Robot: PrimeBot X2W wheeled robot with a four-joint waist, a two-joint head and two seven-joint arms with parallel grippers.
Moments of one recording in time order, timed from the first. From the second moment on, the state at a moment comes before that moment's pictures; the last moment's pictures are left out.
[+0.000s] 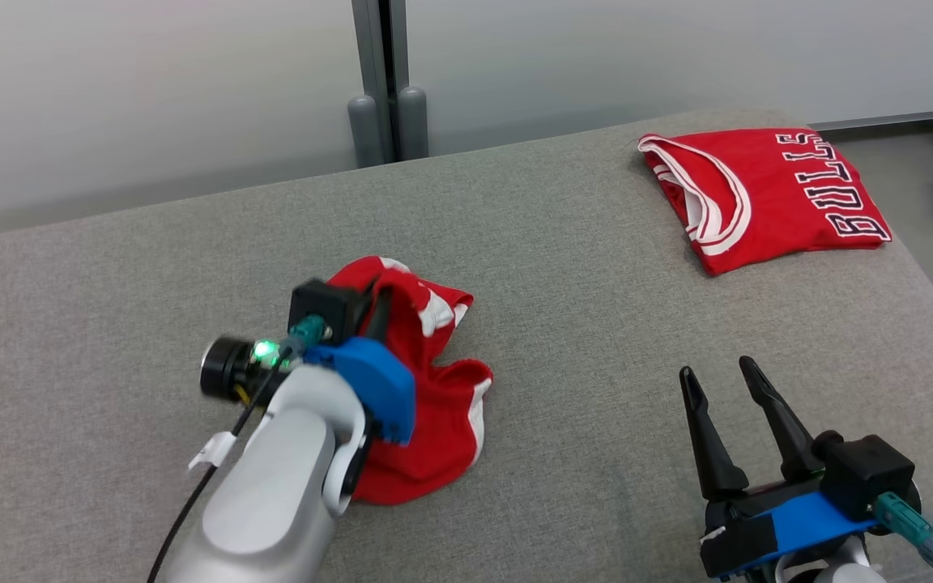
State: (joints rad) left arm -0.52 0.06 -0.46 0.65 -0.29 0.01 0.03; right arm -0.05 -0.05 0.09 0.10 0.18 0.13 -0.18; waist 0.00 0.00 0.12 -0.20
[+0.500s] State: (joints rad) left arm -0.80 0.05 -0.62 0.22 -0.77 -0.02 -0.25; right arm -0.05 -0.05 0.09 0.10 0.18 0.13 -0.18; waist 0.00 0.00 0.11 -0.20
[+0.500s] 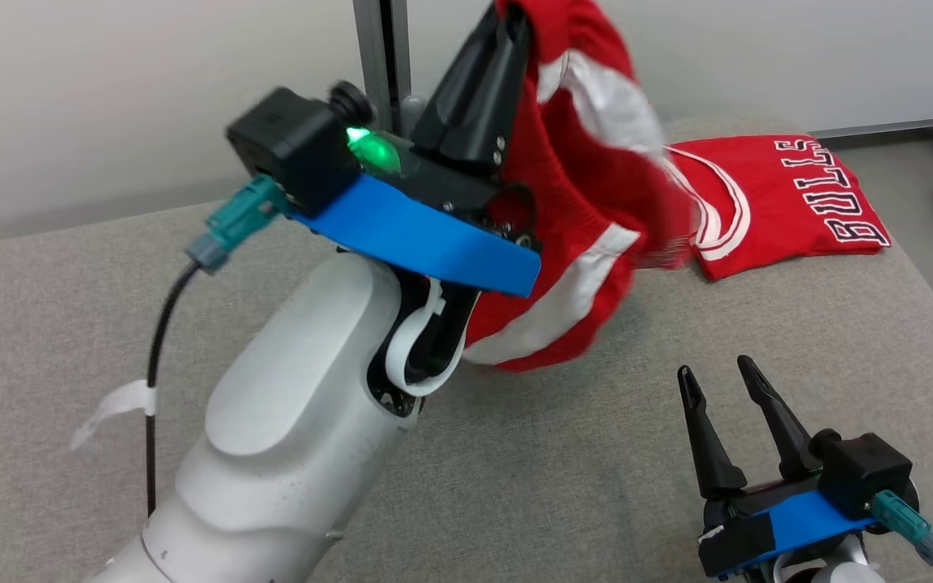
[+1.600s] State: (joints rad) left arm -0.49 0.11 -0.57 0.81 -0.69 0.06 -0.25; right arm -0.06 -0.05 0.11 0.09 0.17 0.13 -0.16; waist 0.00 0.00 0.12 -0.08
